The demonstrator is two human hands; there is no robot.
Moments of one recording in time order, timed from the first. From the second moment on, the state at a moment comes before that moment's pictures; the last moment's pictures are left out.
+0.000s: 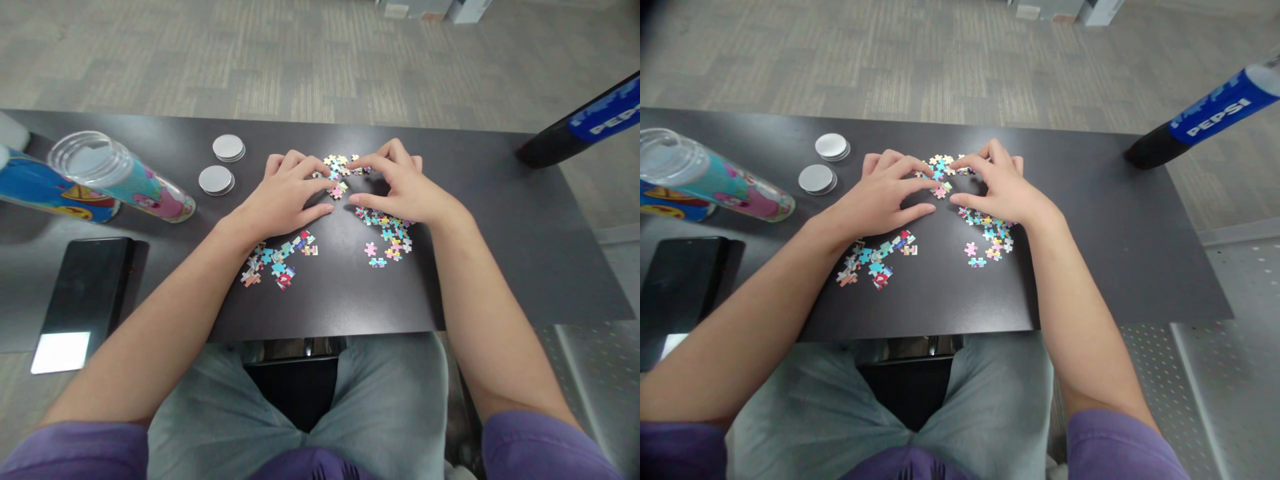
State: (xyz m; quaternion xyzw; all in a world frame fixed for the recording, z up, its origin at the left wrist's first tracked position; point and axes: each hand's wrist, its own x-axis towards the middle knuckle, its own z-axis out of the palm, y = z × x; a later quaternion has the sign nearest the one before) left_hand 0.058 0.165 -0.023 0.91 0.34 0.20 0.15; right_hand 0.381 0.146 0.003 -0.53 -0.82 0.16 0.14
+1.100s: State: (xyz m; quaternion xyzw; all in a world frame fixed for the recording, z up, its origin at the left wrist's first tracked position) left_hand 0.055 0.162 -0.010 0.88 0.40 0.22 0.16; right_hand 0.362 0.141 0.011 -0.50 -0.83 0.18 0.15
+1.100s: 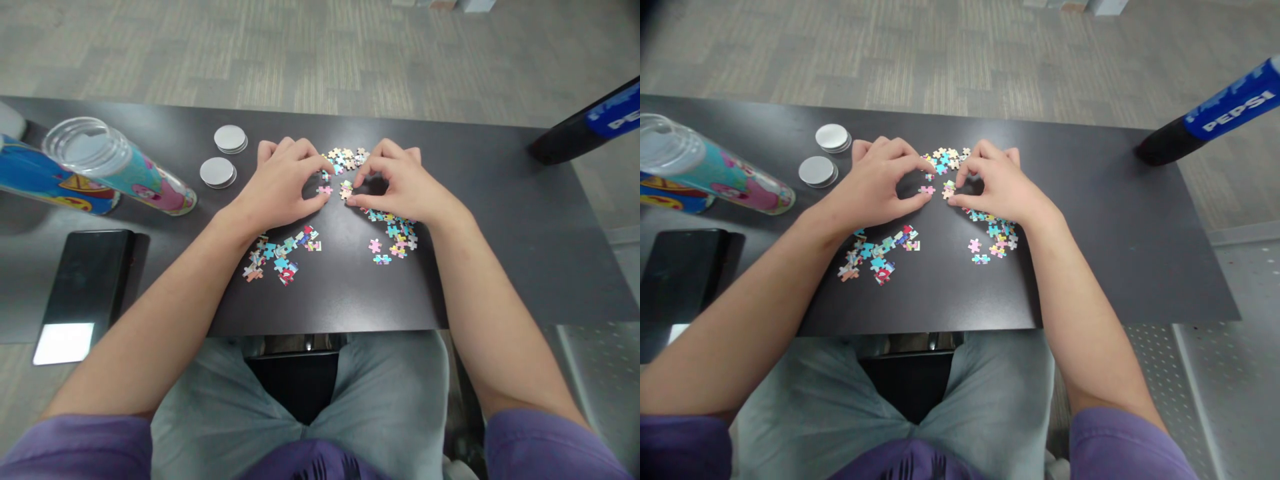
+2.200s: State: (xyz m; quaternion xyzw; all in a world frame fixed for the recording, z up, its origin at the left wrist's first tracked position) left_hand 0.059 0.157 -0.017 0.90 0.37 0.17 0.15; right_hand 0.358 0.149 0.005 -0.50 -0.83 0.18 0.18
